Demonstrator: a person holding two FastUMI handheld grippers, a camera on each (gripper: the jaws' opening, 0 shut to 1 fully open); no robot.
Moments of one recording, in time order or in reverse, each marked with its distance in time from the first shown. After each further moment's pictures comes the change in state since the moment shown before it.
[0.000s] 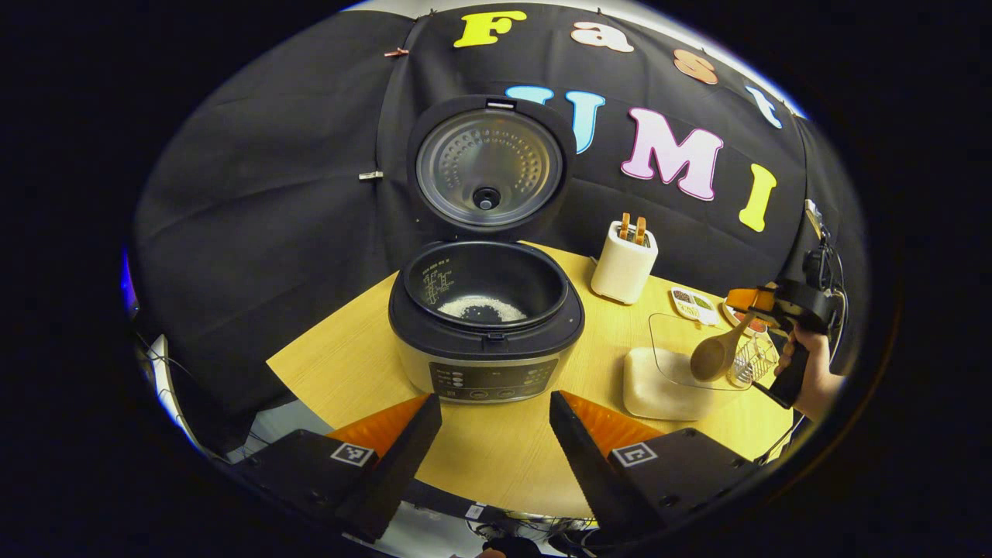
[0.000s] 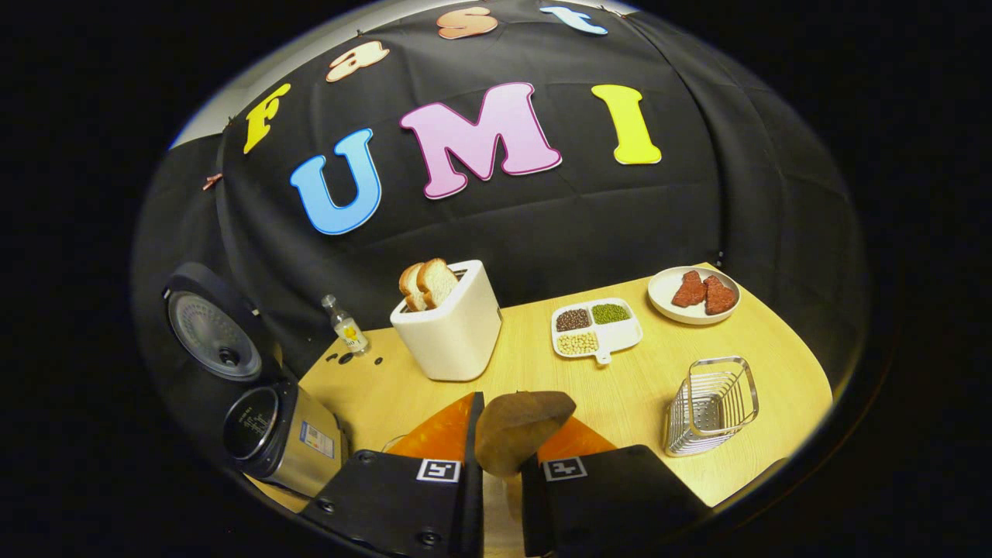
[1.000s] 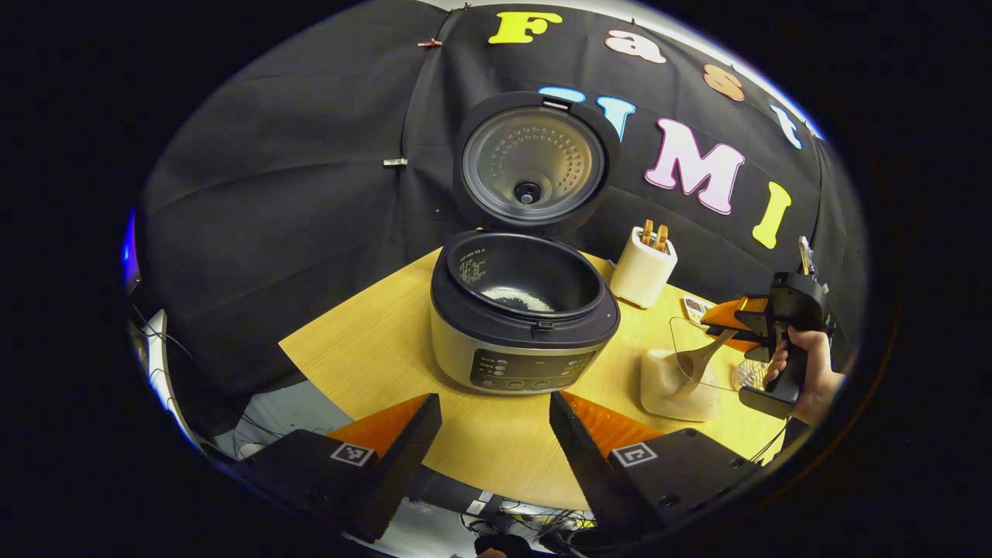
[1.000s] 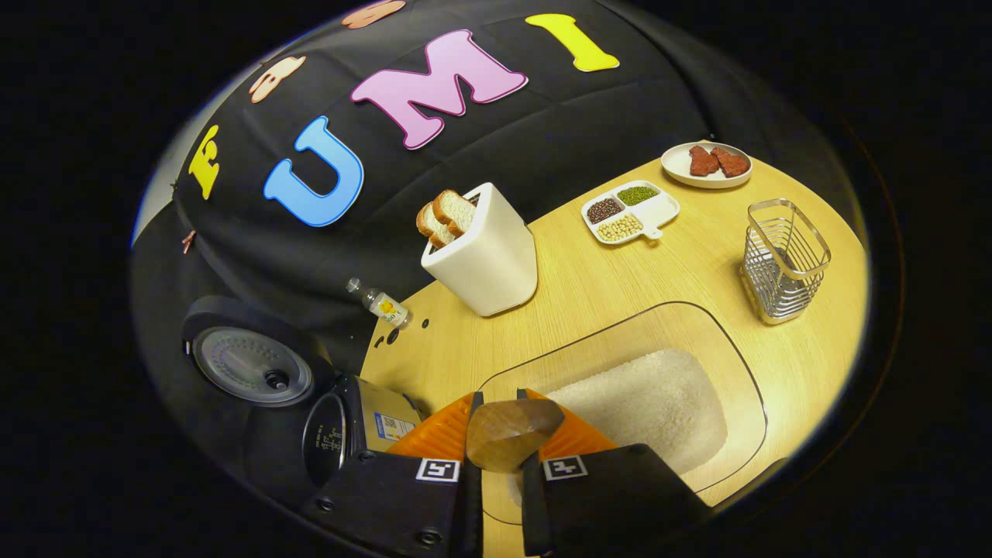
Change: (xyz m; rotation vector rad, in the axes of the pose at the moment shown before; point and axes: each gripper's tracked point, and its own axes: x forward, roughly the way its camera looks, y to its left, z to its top) left arm -0.011 0.046 -0.008 -0.076 0.006 0.022; right arm -0.010 0.078 -0.054 0.388 0.248 0.063
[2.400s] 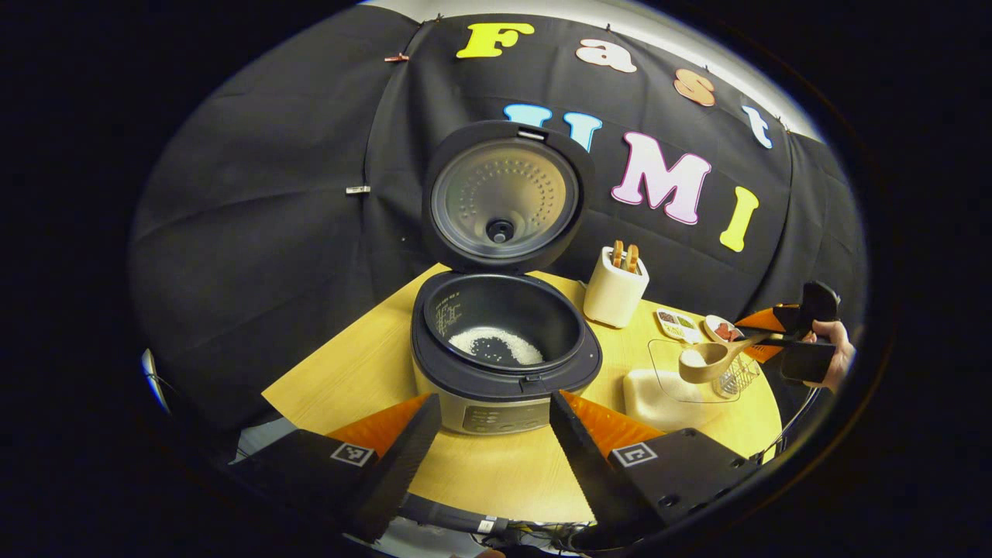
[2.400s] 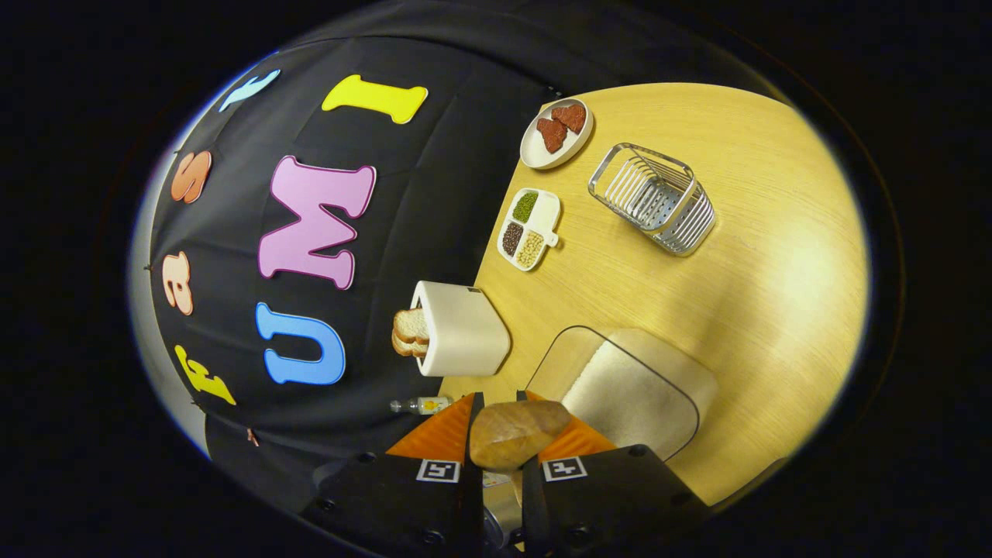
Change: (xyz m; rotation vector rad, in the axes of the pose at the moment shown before) left arm 0.009 0.001 0.061 0.085 -0.087 -0.139; right arm -0.061 -0.035 0.074 0.669 -0.109 0.015
